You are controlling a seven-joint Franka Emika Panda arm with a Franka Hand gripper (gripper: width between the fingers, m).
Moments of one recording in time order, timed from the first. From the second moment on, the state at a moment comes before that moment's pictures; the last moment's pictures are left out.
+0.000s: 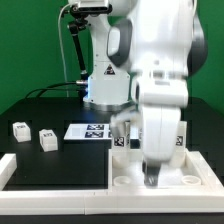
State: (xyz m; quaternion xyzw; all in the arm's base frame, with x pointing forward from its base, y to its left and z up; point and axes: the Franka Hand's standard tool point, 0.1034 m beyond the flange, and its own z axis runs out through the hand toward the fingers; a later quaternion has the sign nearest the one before) arm 0.642 0.037 0.073 0.72 0.68 0.04 0.12
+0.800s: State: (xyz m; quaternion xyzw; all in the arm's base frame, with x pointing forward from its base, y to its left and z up) arm 0.606 -0.052 0.127 0.83 0.55 0.03 0.11
